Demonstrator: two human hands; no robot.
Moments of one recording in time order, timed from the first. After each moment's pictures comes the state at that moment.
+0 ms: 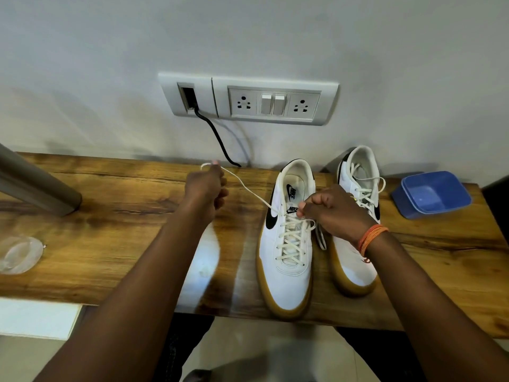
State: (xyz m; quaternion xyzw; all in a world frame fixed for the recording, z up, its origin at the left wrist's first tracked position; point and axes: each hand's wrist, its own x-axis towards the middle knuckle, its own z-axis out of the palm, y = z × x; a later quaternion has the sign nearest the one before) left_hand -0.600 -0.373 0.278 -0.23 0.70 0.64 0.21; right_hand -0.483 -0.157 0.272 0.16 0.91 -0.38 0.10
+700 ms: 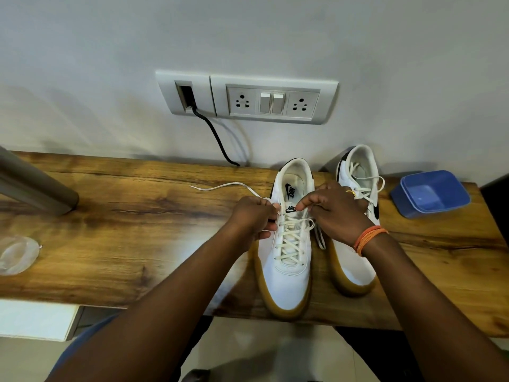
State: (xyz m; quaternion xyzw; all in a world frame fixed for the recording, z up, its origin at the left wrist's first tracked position) left_hand -0.542 -0.325 0.264 -0.11 0.73 0.56 0.38; right_hand -0.481 -0.157 0.267 0.14 0.94 -0.30 0.07
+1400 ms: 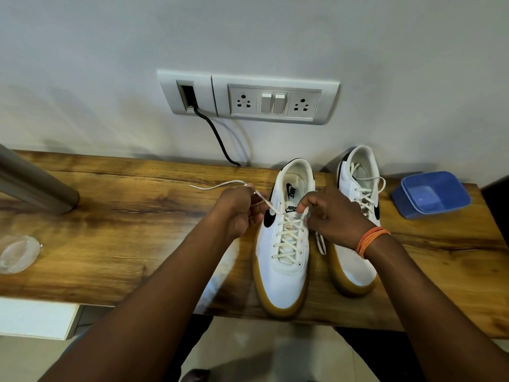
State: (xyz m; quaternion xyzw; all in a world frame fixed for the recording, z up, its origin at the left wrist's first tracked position) left_hand -0.568 -0.333 0.270 -0.24 0.62 0.64 0.37; right_hand -0.477 -0.160 0.274 0.11 0.94 -0.31 0.12
